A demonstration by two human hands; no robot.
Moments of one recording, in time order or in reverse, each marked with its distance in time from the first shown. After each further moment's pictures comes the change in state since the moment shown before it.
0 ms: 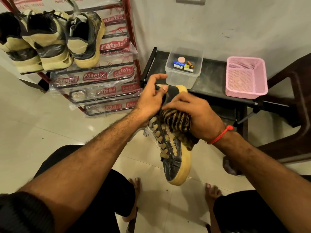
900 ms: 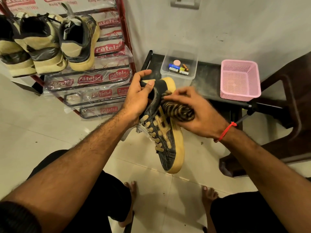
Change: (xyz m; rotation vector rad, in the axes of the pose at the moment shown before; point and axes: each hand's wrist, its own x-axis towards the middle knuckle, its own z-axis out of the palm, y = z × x) left_hand 0.005 0.014 -0.010 -0.209 0.118 -0.042; right_hand -0.002 0.010 -0.025 0.190 -0.154 0.336
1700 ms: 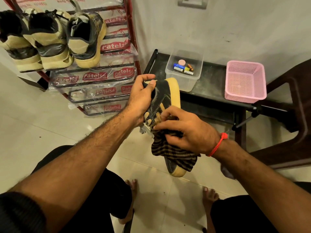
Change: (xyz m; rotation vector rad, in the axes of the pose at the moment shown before) left_hand 0.002 -0.004 0.001 -0.112 0.096 -0.115; right_hand -0.004 -0.007 0.038 -0.176 -0.038 -0.468
